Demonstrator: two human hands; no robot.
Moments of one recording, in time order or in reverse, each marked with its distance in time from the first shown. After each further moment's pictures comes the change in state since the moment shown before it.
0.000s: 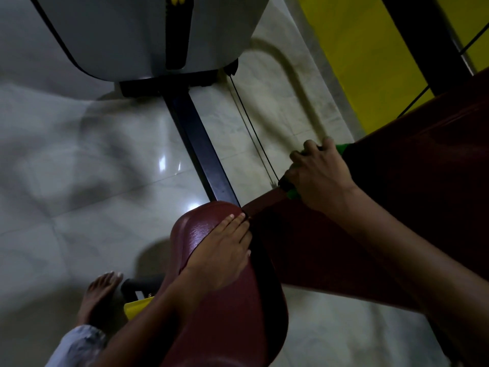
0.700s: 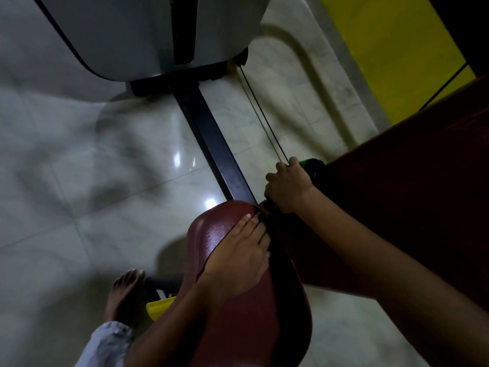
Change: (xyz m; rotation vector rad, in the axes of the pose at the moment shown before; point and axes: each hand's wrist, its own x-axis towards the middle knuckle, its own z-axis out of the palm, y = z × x) left_hand 0.001 -0.002 -0.001 0.009 -0.049 -0.002; right_hand 0.076 -0.066 0.037 0.069 -0.131 -0.180
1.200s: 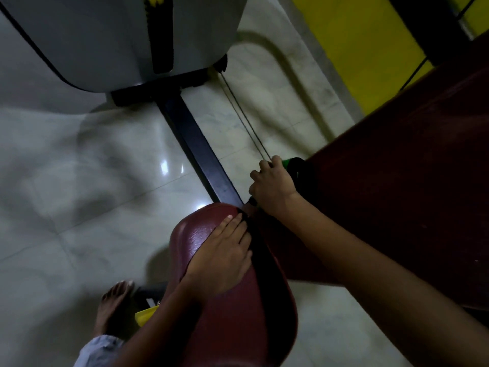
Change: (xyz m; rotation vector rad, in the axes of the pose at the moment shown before) left_hand -0.001 0.000 -0.004 -0.011 -0.038 0.024; right_hand -0.027 0.000 -0.006 -0.025 0.086 0.071
